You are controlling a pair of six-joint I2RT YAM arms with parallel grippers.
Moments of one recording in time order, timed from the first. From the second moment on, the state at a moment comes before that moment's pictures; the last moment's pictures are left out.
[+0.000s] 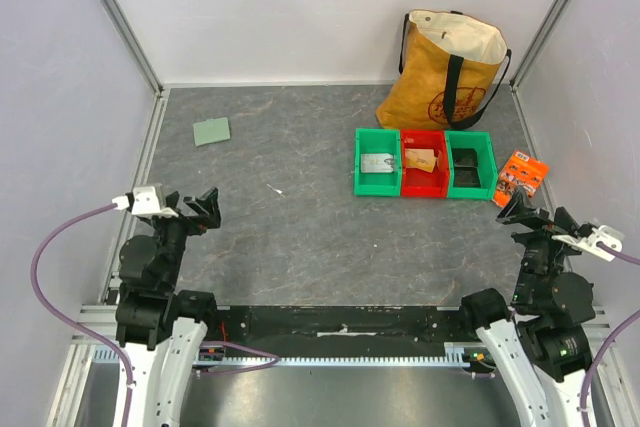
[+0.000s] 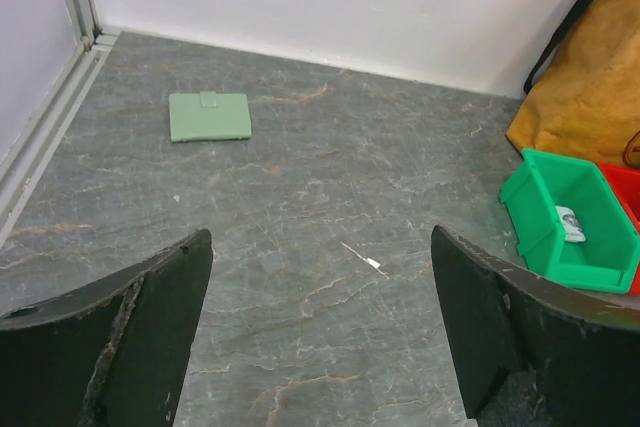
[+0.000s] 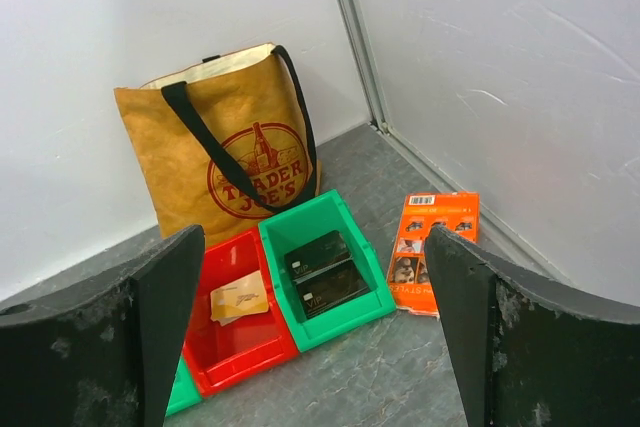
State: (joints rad) left arm -0.10 0.16 0.59 -0.41 -0.08 -0.22; right arm 0.30 0.01 0.63 -0.36 0.68 0.17
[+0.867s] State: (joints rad) left arm -0.05 1.24 0.85 -0.05 0.08 -0.39; right arm 0.34 0.01 0.63 -0.37 0.58 0.15
